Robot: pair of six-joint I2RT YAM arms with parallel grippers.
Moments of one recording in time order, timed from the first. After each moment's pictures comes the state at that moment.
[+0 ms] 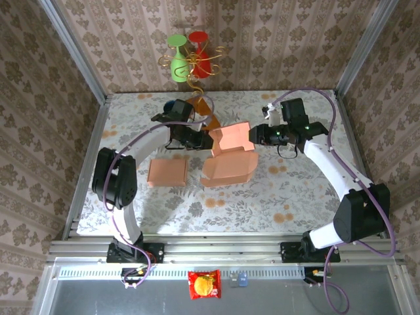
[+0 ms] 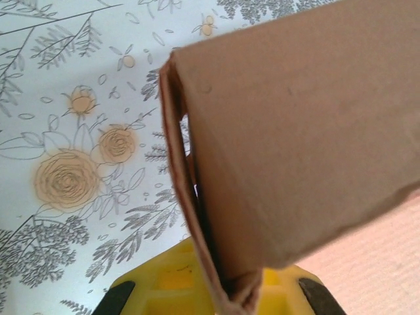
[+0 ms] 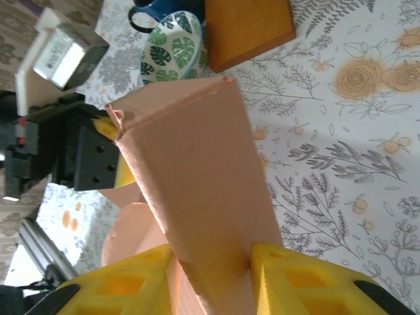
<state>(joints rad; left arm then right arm) -0.50 1.85 1.47 -0.69 0.69 -0.25 0.22 1.46 1.24 -0.62 -0.51 0.28</state>
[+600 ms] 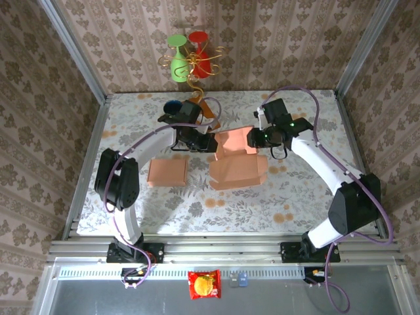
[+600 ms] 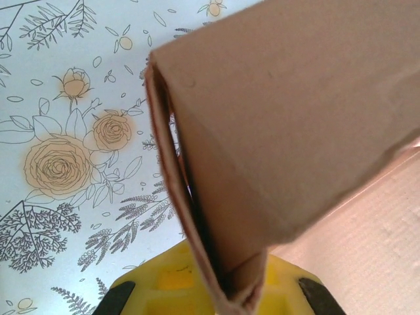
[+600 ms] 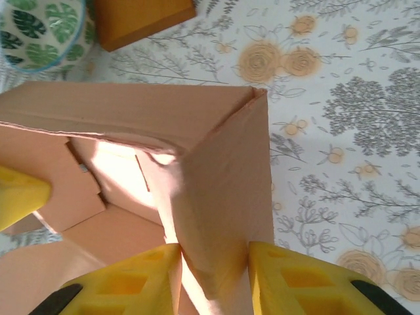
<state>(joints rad) -0.57 1.85 1.50 -0.74 0.57 -0.28 0.35 1.55 1.33 -0.75 -0.10 0.26</state>
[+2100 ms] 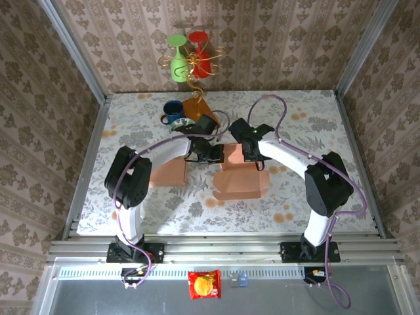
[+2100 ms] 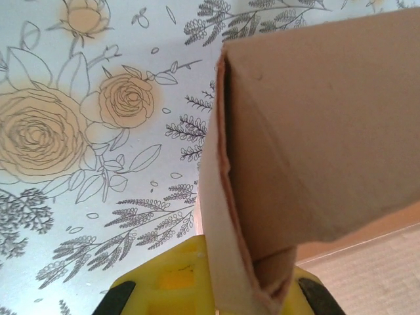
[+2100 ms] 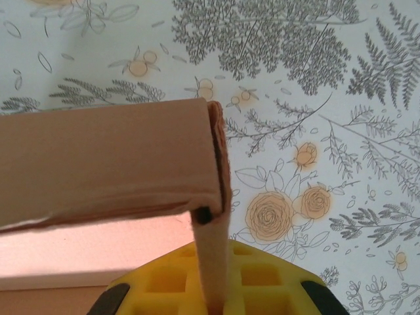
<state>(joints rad) -0.68 1.92 1.40 -0.61 0.38 -0.55 0.55 1.79 1.37 -0.95 0.48 0.61</state>
